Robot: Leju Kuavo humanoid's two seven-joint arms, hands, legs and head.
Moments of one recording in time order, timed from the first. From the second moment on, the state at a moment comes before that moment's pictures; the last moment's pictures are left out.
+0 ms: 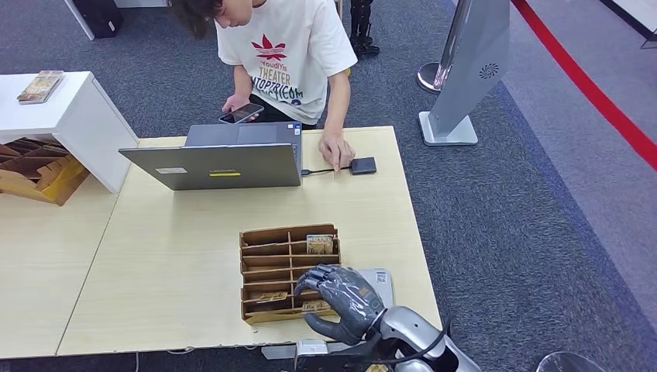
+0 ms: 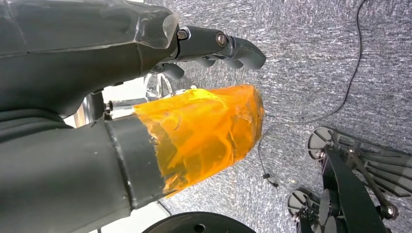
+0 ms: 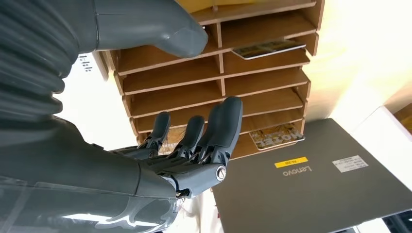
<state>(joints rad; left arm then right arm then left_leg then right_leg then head) -0.02 -0.14 1.05 -0.24 -0.92 0.19 0.07 -0.22 -0.19 0.86 -1.49 0.72 -0.06 -0.14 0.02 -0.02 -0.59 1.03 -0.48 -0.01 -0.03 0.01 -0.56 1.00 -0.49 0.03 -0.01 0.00</state>
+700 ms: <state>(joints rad) -0.03 -0.14 1.08 -0.24 -0.93 0.18 0.07 -0.23 -0.20 0.91 -1.46 0.70 -0.04 -0.15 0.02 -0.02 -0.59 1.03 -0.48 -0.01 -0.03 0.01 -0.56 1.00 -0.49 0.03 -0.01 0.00</state>
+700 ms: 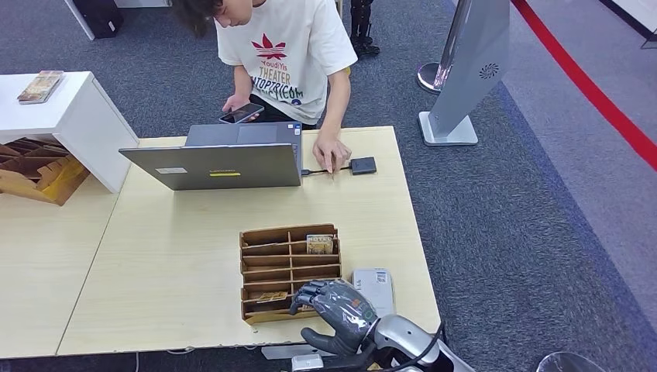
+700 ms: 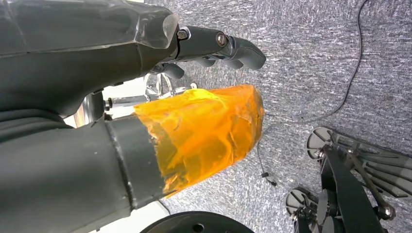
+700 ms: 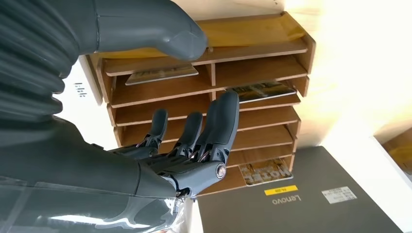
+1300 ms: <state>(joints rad) -0.03 -0.14 1.08 -0.24 -0.94 0.18 0.07 -0.25 -0.19 0.92 -1.39 0.72 -0.07 -0.14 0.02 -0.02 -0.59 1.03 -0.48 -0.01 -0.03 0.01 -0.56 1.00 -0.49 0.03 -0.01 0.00</state>
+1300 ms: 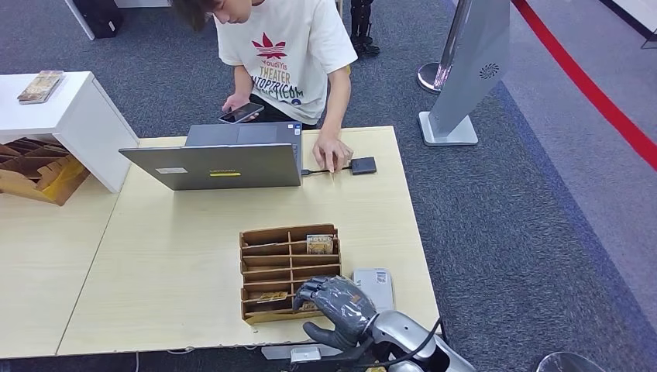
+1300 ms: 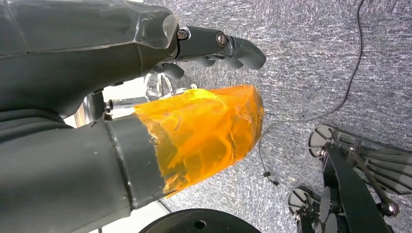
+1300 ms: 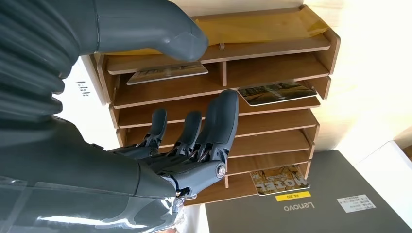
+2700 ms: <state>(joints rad) -0.04 -0.15 1.10 -0.24 -0.97 0.17 0.06 -0.28 -0.17 0.89 -1.30 0.76 -0.09 -0.11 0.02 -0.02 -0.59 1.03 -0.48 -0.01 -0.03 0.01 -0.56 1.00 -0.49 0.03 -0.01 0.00</state>
